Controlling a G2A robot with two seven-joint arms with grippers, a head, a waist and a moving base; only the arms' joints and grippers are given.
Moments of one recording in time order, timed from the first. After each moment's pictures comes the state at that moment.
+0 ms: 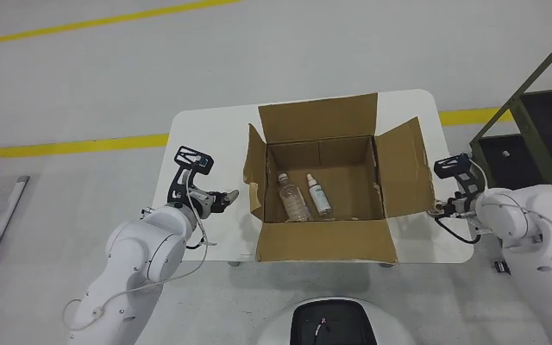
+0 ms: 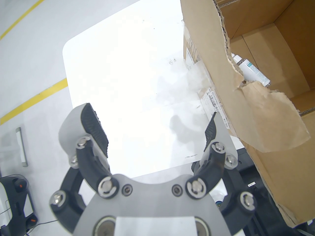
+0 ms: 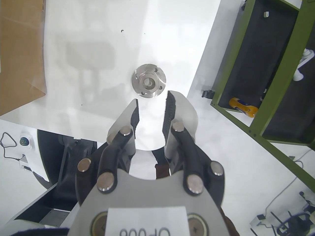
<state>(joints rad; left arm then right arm) 1.00 -0.86 -1.23 -2.01 1.01 0.05 -1.01 -1.17 -1.10 1.56 -1.74 -1.16 -0.04 1.39</state>
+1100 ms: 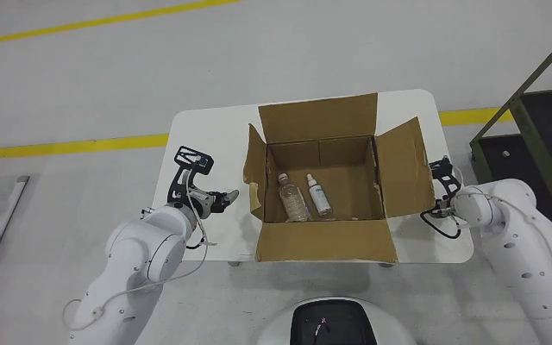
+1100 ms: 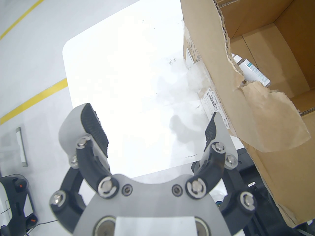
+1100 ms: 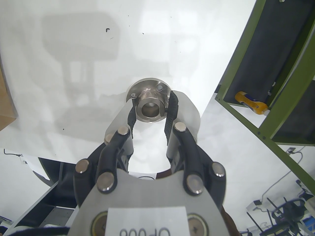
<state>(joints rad) 1.00 -0.86 -1.23 -2.01 1.01 0.05 -1.01 -1.05 -1.11 1.43 -1.47 -1.17 -0.01 1.31</state>
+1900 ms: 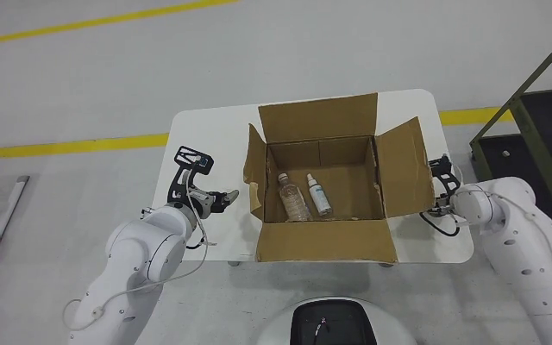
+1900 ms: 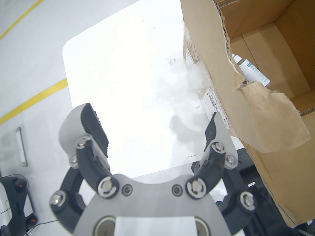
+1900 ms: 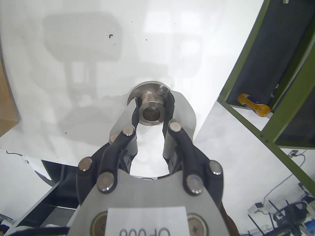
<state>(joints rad) 1.00 -0.86 -1.23 -2.01 1.01 0.05 -1.01 -1.03 -1.10 1.44 -1.46 -1.13 -0.01 1.29</state>
